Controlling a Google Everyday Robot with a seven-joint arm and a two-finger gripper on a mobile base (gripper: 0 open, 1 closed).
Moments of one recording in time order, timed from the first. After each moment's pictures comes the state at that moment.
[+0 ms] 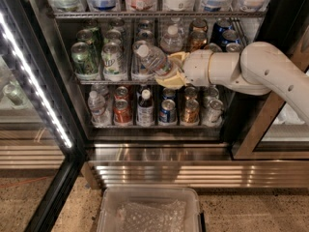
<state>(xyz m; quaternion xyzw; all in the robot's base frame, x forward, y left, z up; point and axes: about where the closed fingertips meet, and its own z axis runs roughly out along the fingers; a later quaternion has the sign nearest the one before) 0.647 -0.037 0.872 -0.55 0.56 0.19 0.58</state>
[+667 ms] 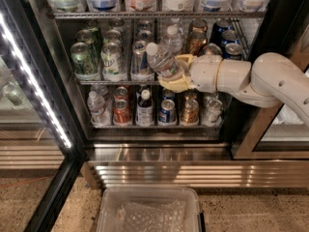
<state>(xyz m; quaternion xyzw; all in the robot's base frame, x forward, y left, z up) 0.621 -0.046 0.887 -0.52 0.55 0.21 0.62</state>
